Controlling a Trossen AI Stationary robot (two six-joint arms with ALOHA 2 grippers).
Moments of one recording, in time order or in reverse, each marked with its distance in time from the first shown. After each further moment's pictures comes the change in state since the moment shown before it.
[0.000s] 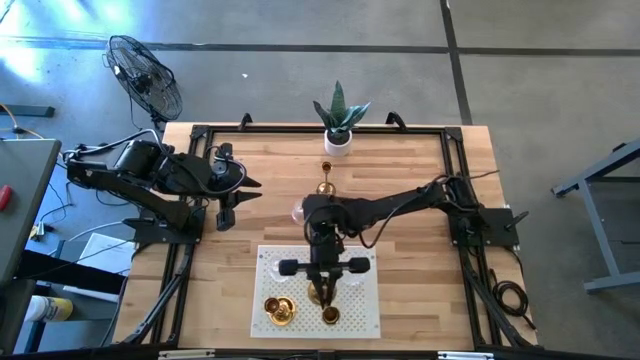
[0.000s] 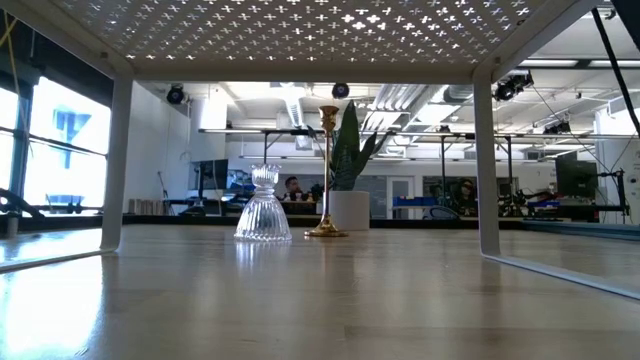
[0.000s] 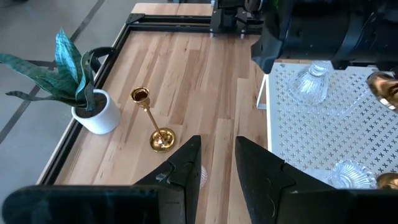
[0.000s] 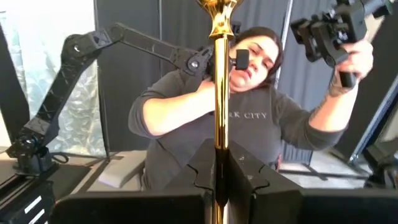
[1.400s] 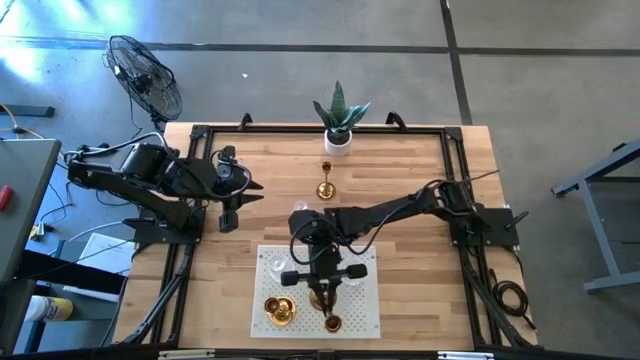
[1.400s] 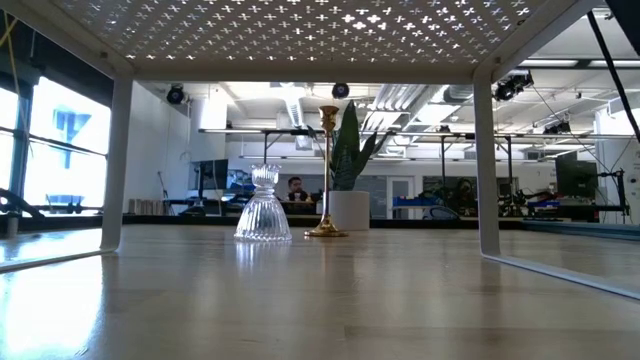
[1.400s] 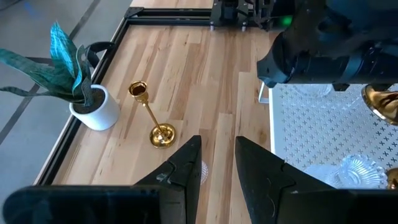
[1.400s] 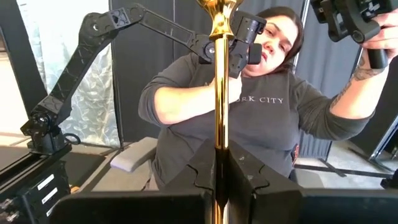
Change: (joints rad) left arm 0.000 -0.001 -0.041 0.018 0.000 0.004; right arm 0.029 0.058 -0.001 -0.207 -0.039 -0.257
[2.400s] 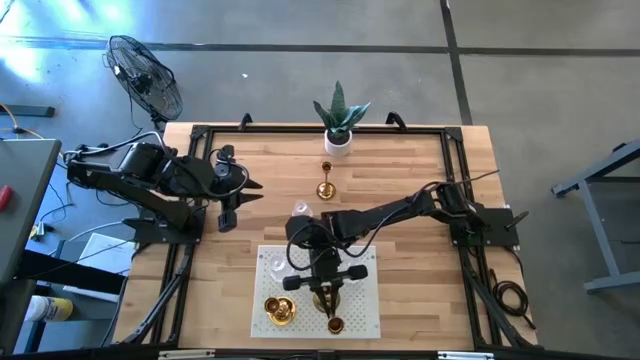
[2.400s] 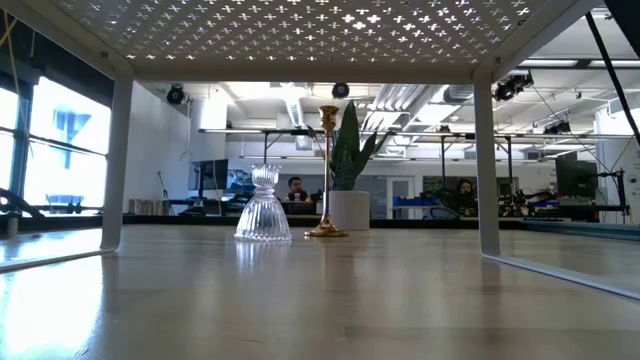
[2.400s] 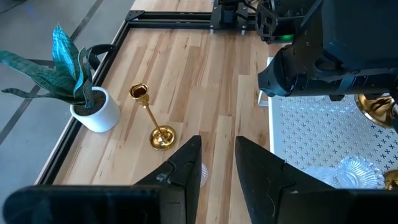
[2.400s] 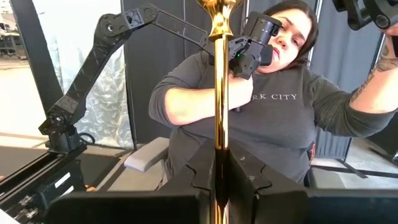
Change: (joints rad) left arm 0.000 -0.009 0.000 0.005 -0.002 0.000; right arm 0.006 0.023 0.000 -0.069 -0.039 -0.056
